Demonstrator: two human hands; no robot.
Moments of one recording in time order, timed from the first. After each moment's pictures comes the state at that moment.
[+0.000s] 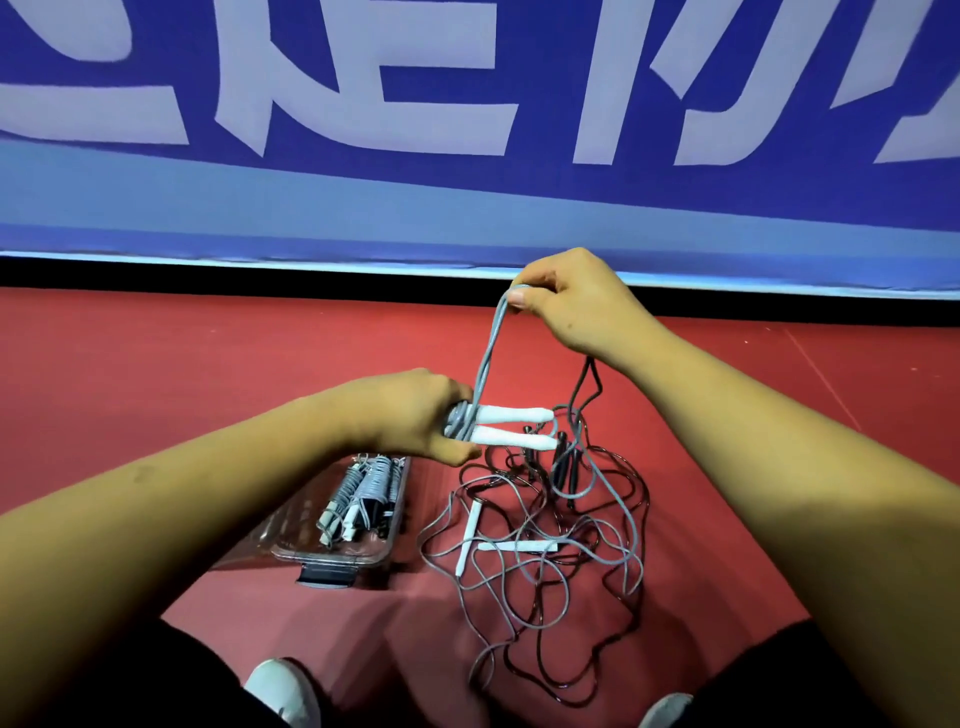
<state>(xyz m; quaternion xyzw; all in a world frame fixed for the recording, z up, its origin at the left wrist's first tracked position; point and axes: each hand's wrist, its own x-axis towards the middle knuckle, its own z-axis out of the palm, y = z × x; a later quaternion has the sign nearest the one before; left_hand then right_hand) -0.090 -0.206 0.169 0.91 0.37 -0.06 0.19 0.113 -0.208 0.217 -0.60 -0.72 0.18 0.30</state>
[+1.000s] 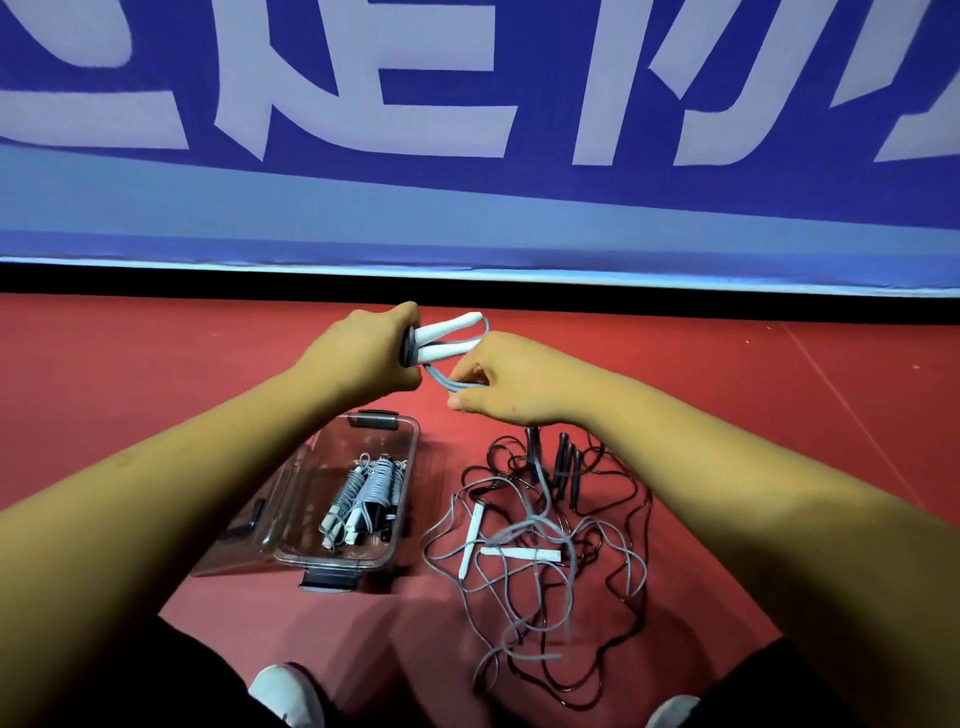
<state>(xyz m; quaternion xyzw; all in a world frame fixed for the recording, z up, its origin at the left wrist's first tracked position) -0.118 -0.168 0.171 0.84 0.53 0.10 0.06 0.068 -0.228 0.192 -0.49 -0.83 0.24 0.08</state>
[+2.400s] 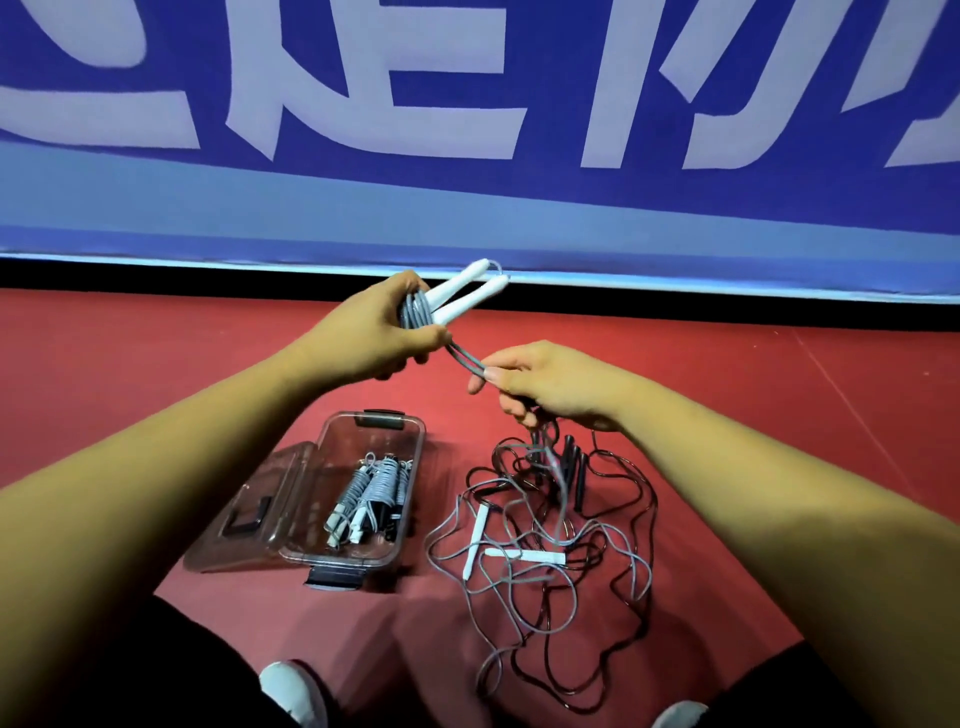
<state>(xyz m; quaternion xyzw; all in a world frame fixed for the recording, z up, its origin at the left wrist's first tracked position) -0.120 -0.173 0.196 0.75 0.46 0.26 0.39 0.095 -0.221 0.163 -0.53 -0.64 0.52 0.21</state>
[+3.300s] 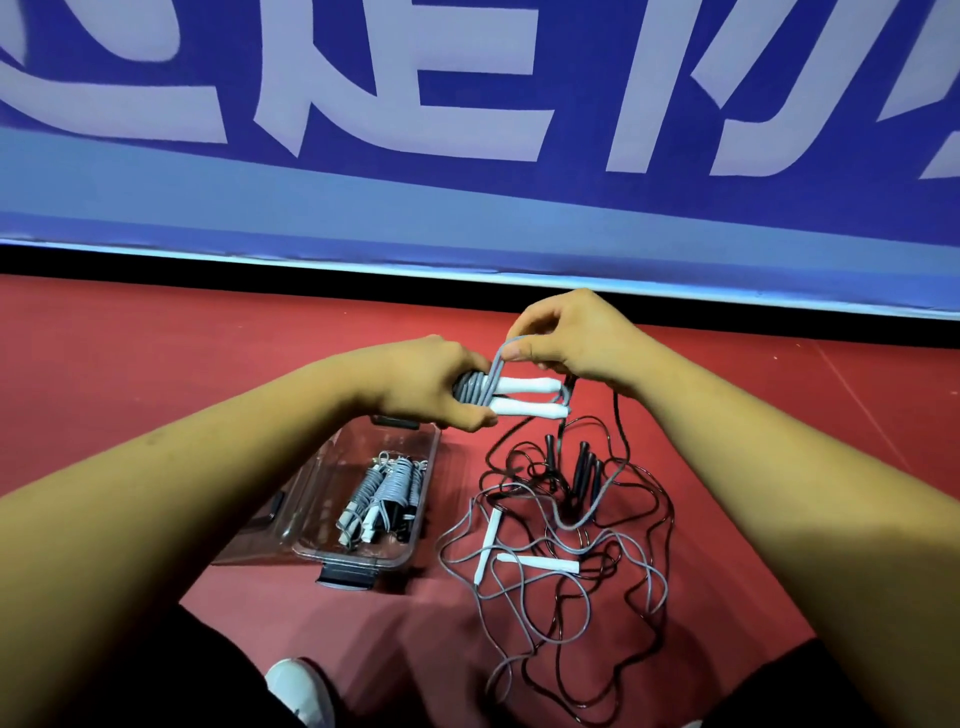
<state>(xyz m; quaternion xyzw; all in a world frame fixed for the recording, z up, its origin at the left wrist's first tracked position) -0.112 -0.185 0.187 0.91 0.37 -0.01 0.21 0.091 -0.197 0.187 -0.53 -0.71 0.36 0.30</state>
